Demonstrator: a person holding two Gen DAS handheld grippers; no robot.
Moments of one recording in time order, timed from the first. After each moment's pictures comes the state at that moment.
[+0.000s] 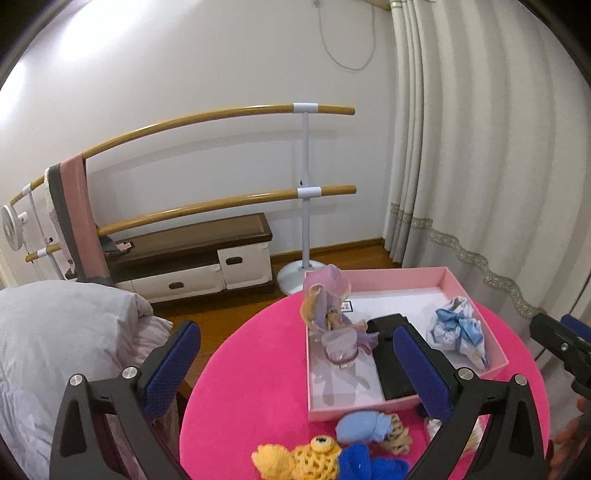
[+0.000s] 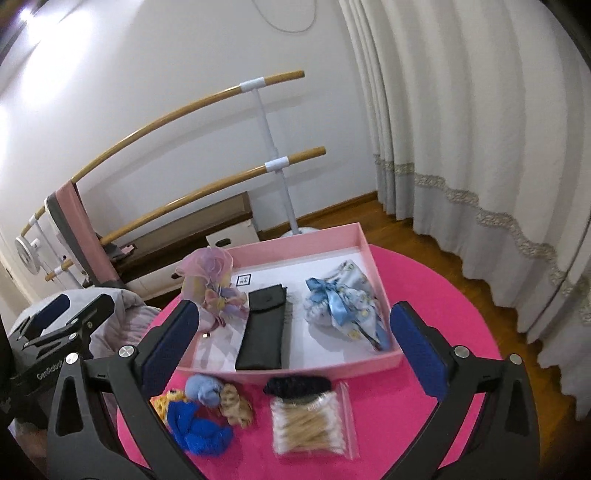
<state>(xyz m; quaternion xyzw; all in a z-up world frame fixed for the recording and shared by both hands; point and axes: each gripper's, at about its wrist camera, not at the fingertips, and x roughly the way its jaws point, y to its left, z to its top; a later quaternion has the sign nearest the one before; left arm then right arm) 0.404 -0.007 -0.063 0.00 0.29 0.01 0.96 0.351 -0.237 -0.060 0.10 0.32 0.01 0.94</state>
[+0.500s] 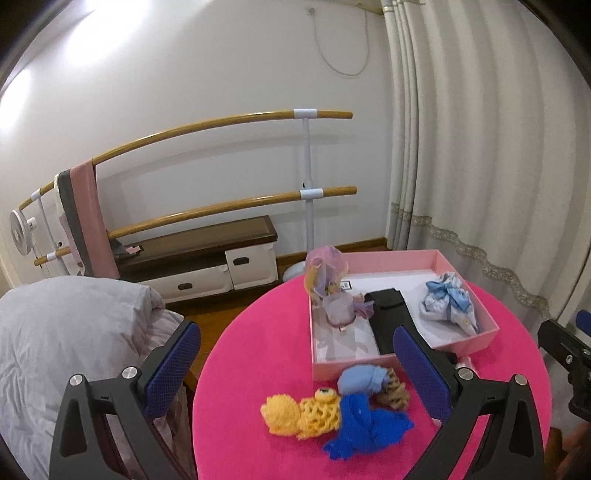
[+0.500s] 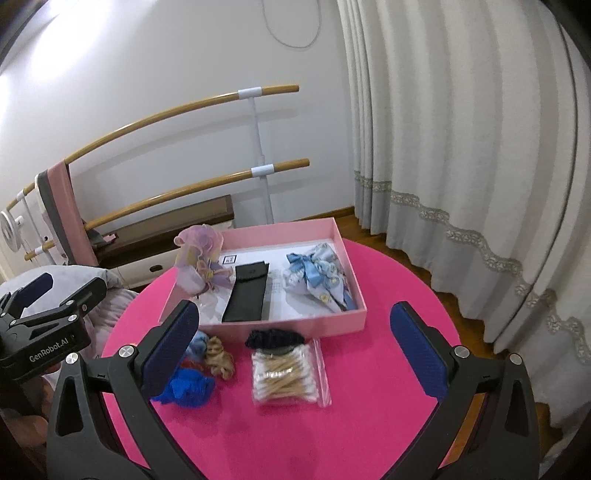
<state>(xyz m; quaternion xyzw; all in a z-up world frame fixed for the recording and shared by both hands) 0.316 -0.009 -0.061 0.02 0.28 0.01 0.96 0.276 -0.217 -0.062 0.06 0.30 -0.03 0.95</state>
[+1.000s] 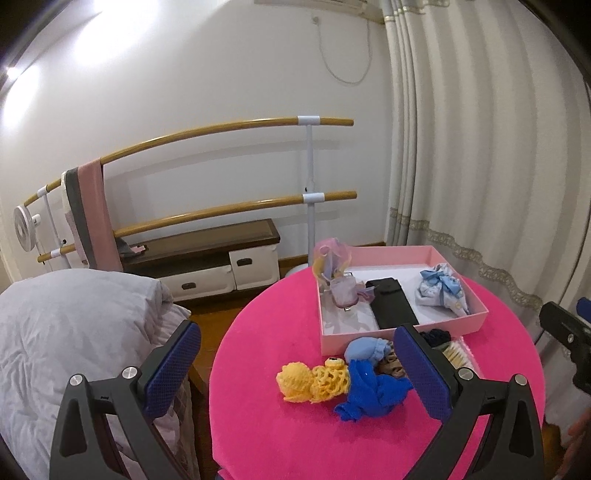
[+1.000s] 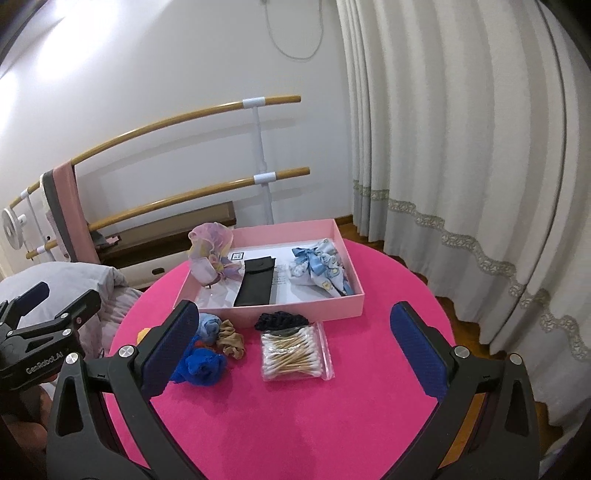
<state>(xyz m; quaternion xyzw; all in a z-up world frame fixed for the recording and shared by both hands) 0.250 0.009 -0.049 0.01 0.27 0.01 0.96 0.233 -0.206 -0.054 0.05 0.28 -0.04 0.96</state>
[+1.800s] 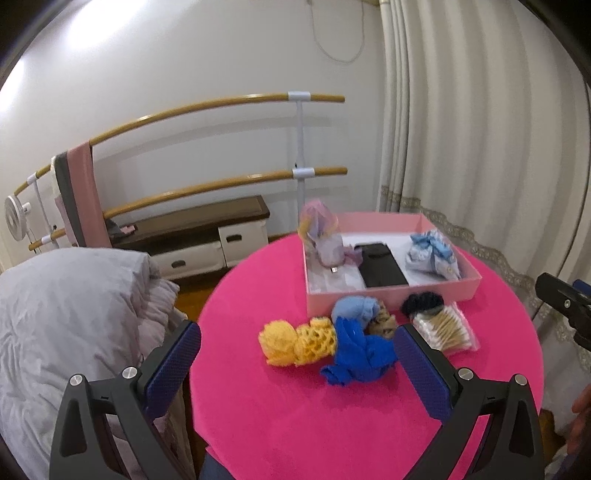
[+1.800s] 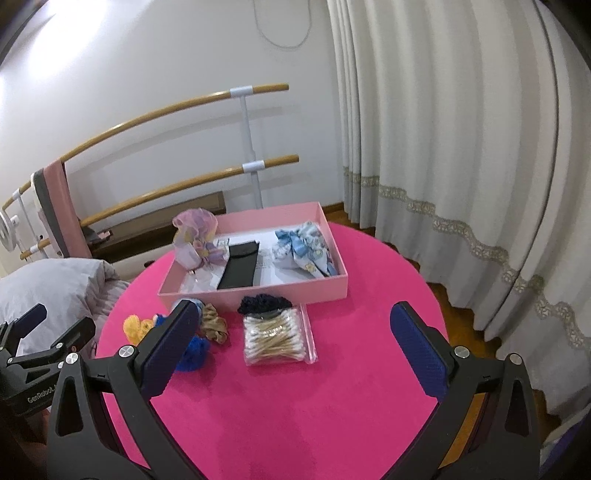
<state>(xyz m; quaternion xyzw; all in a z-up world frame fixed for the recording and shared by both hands) 0.246 -0.003 -0.077 0.01 0.32 0.00 0.95 0.236 -0.222 -0.075 0.06 0.31 -0.05 0.95</state>
